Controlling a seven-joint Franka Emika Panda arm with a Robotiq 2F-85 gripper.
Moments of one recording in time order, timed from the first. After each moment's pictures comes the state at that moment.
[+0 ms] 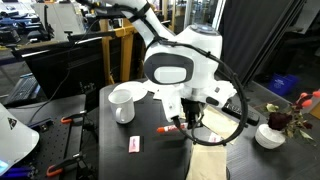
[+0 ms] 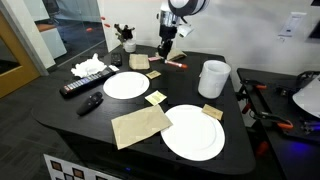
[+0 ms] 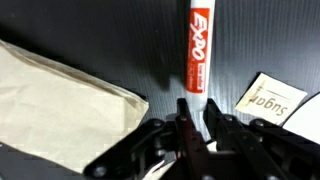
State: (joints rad) arm -0.26 0.53 -0.01 -2.03 0.13 2.64 -0.19
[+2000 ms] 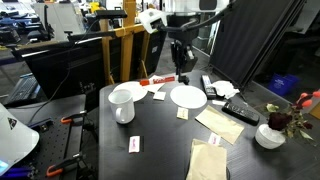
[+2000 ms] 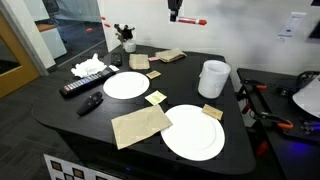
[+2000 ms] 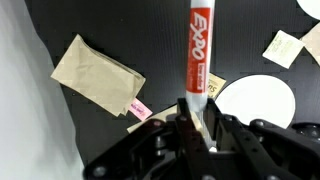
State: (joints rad) arm -0.12 0.08 -0.08 -2.09 -0.04 2.23 -0.03
